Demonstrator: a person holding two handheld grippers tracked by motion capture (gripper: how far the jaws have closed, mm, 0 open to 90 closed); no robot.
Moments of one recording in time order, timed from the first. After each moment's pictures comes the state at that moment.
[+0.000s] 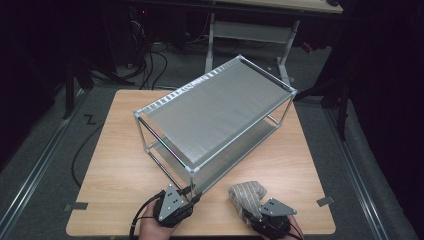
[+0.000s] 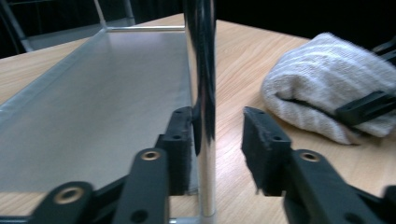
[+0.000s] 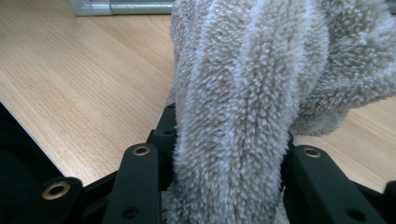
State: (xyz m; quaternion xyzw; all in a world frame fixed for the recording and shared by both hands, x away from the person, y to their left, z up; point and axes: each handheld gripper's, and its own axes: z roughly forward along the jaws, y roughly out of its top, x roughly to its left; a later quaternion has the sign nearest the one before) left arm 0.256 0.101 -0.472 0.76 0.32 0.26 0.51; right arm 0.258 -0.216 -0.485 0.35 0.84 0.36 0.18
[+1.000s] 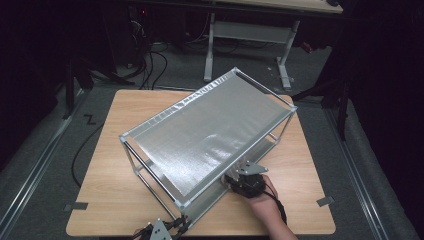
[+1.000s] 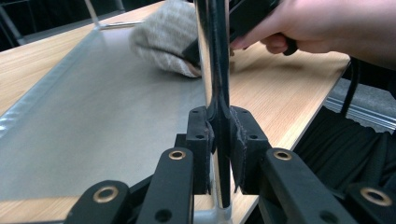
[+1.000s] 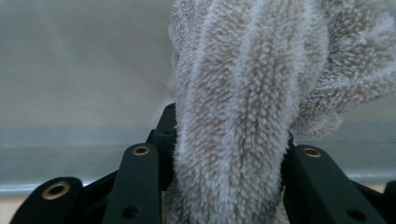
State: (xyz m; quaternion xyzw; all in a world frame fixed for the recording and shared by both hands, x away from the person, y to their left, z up) left arm 0.174 0.122 -0.468 0.78 0.30 0.25 0.49; right arm 0.364 -0.157 -0.487 0.34 0.85 0.36 0.18
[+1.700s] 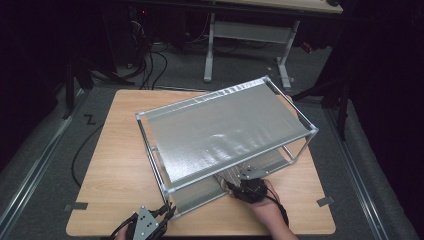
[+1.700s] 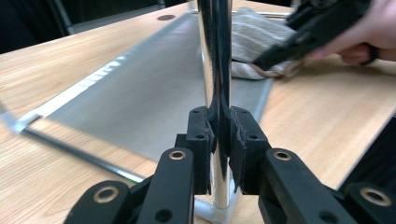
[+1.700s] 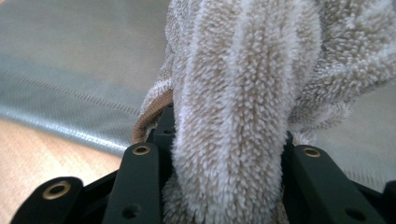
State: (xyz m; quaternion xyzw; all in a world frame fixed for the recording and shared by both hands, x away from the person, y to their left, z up) left arm 0.198 0.149 -0.469 0.75 0.36 0.28 0.48; right arm 0.350 -0.168 -0.493 0.34 0.86 0.35 0.16
